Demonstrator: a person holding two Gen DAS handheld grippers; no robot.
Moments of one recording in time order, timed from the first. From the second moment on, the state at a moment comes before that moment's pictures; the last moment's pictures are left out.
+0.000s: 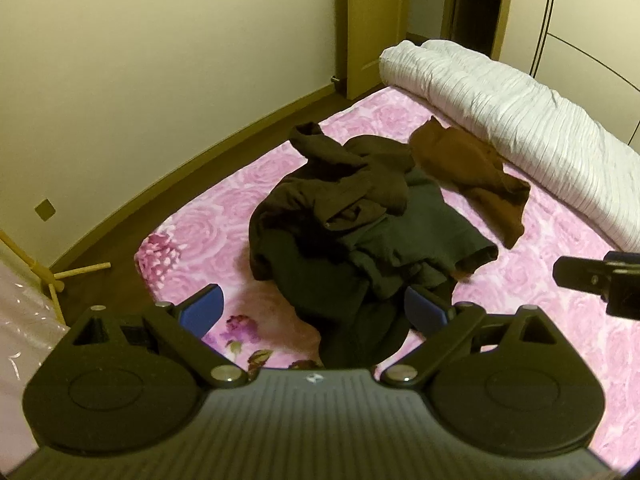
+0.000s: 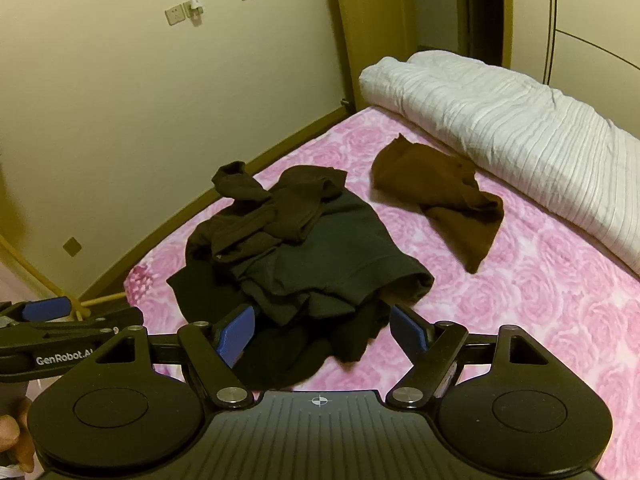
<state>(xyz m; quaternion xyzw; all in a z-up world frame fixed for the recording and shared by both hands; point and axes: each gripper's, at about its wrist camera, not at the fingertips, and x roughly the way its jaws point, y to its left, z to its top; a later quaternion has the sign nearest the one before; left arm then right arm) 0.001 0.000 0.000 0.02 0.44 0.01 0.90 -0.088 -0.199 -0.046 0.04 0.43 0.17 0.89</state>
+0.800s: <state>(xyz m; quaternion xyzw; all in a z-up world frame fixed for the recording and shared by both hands) -0.007 0.010 -0.006 0.01 0.44 0.00 0.90 -0.088 -0.180 -0.041 0.02 0.43 0.17 0.89</state>
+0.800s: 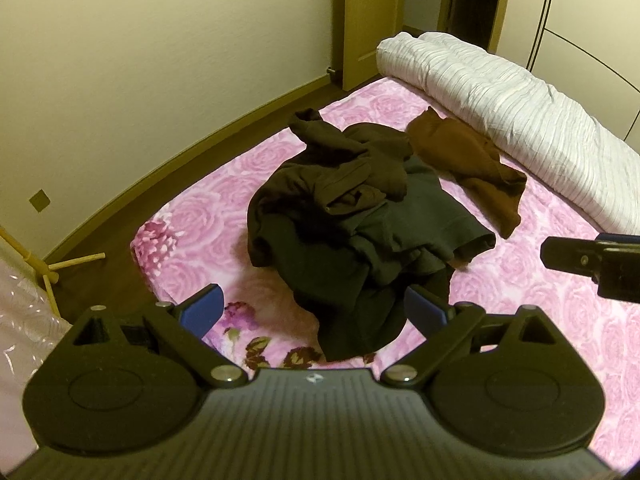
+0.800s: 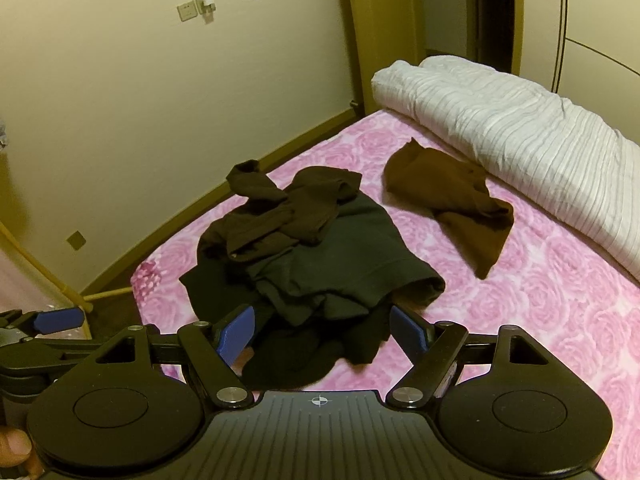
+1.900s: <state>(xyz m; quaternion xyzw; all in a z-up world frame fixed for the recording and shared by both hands) -0.004 0.008 -0.011 0.01 0.45 0.01 0.89 -0.082 -0.181 -0.050 0.02 0.44 0.17 0.88</state>
